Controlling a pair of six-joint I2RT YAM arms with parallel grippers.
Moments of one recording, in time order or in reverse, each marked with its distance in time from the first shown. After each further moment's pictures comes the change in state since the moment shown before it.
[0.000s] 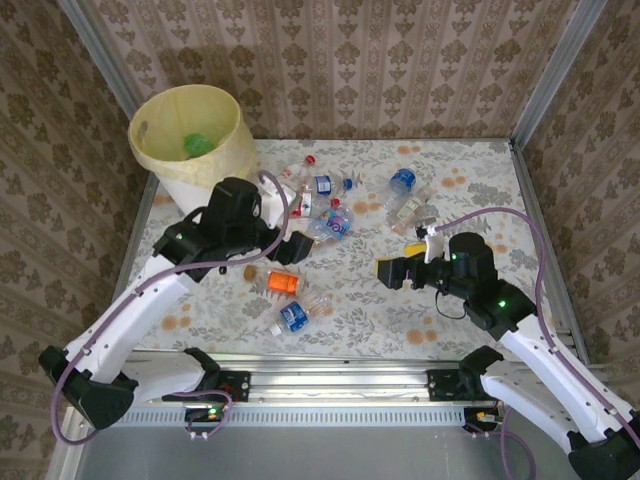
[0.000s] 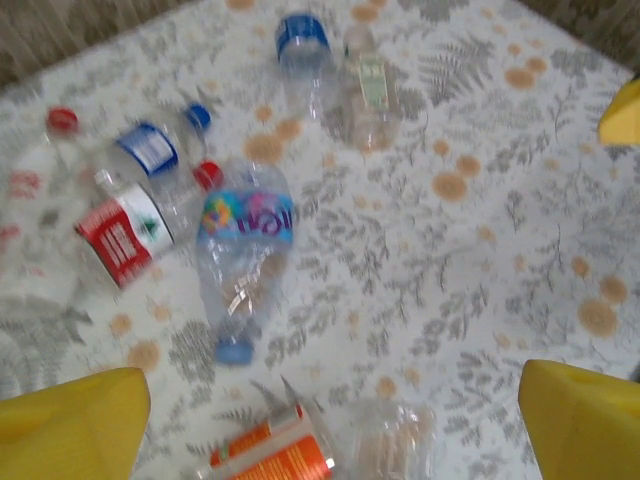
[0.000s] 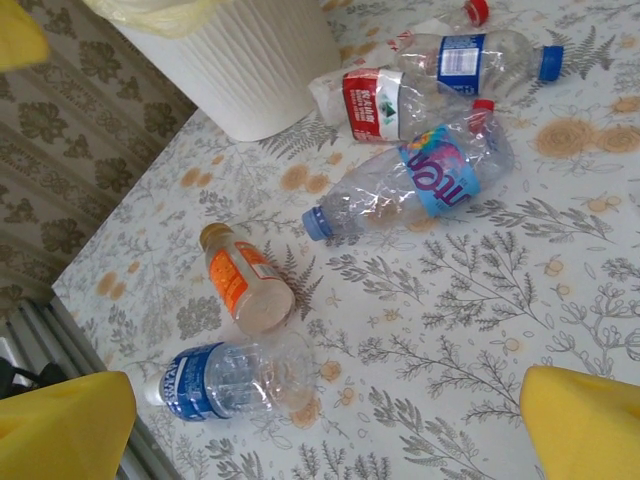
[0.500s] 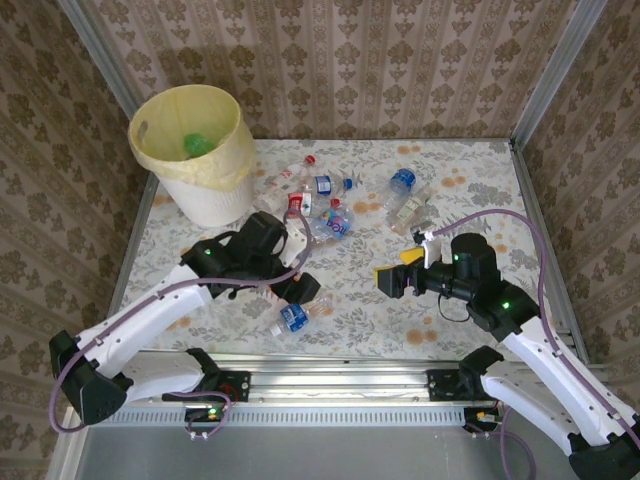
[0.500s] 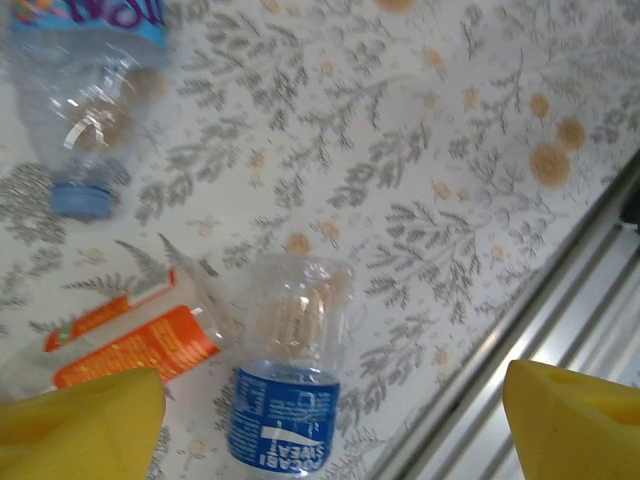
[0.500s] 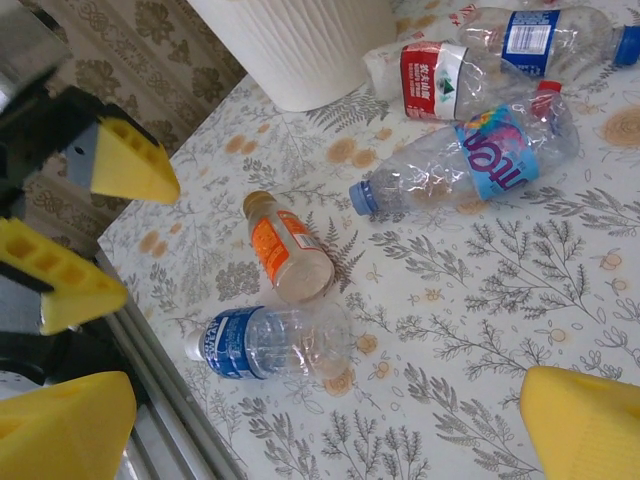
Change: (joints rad) left arm -0.150 0.013 -0.174 -0.083 0.030 -0.116; right arm 0.000 -0.013 0.021 -0.054 -0.104 -0.048
